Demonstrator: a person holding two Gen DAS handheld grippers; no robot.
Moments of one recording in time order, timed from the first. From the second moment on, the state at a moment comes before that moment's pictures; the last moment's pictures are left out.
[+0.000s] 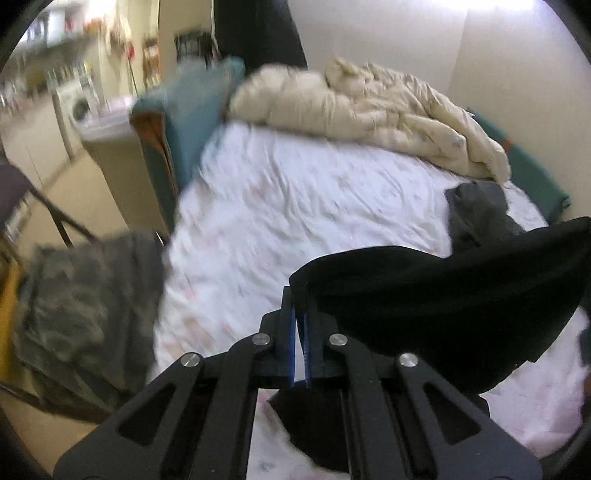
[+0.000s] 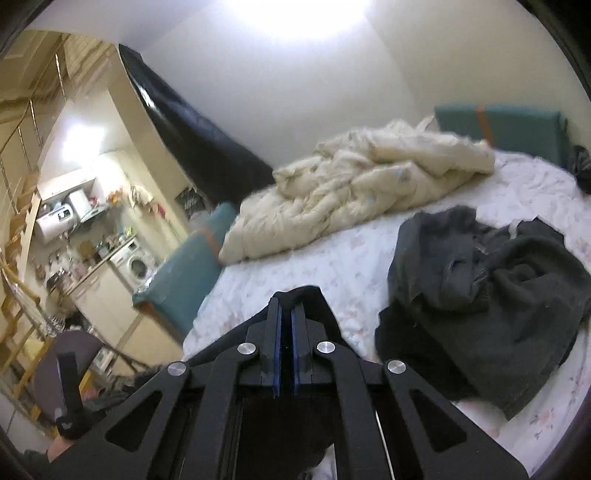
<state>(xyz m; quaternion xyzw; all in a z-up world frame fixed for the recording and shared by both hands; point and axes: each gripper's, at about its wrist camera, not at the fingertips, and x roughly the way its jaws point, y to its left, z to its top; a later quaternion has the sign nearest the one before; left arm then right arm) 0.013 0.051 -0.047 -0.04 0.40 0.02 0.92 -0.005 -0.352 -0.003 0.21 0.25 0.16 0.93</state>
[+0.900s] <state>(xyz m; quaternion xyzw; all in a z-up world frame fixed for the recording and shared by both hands) 0.033 0.076 -0.089 -0.12 0.52 0.07 0.85 0.081 -0.324 -0.172 0.24 0.54 0.11 0.80</state>
